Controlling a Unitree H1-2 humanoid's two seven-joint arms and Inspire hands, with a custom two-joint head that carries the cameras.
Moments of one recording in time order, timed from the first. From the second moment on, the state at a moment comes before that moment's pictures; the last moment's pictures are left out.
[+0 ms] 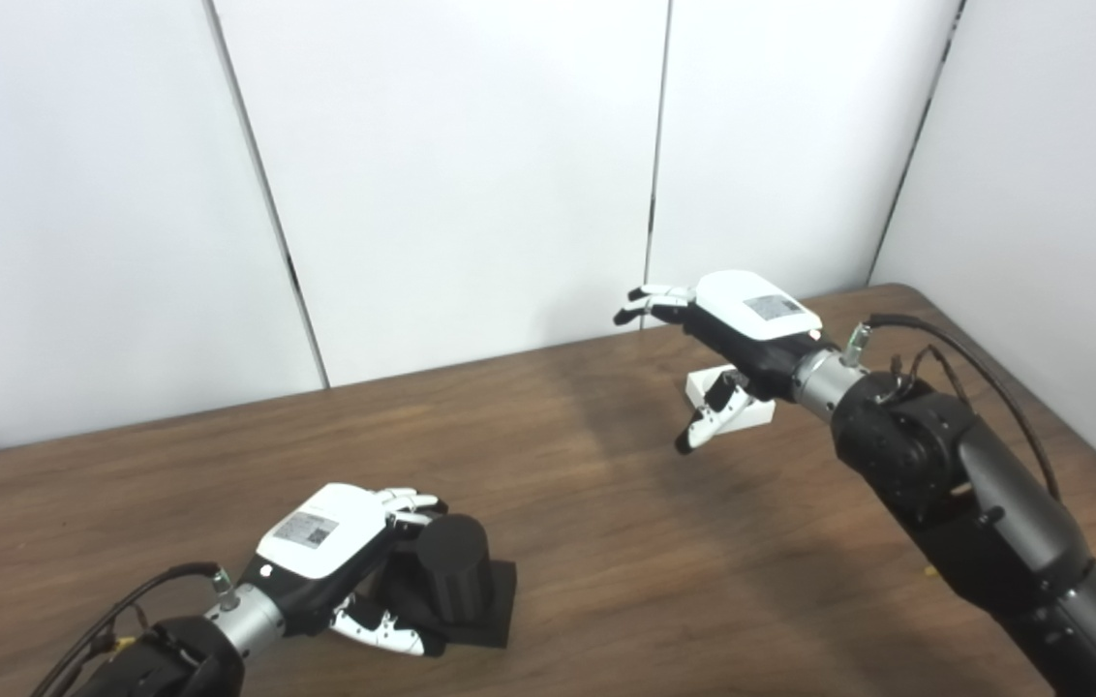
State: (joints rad) left arm -0.48 0.45 -0.64 0.21 0.72 -0.29 -0.15; right arm -0.40 -0.62 0.16 -0.19 -0.76 0.16 0.38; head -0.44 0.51
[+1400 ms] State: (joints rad) left arm -0.44 0.46 -0.60 0.22 0.71 -0.35 -0.11; right arm -0.59 -0.68 0.32 0.29 -1.08 0.24 0.56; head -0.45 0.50
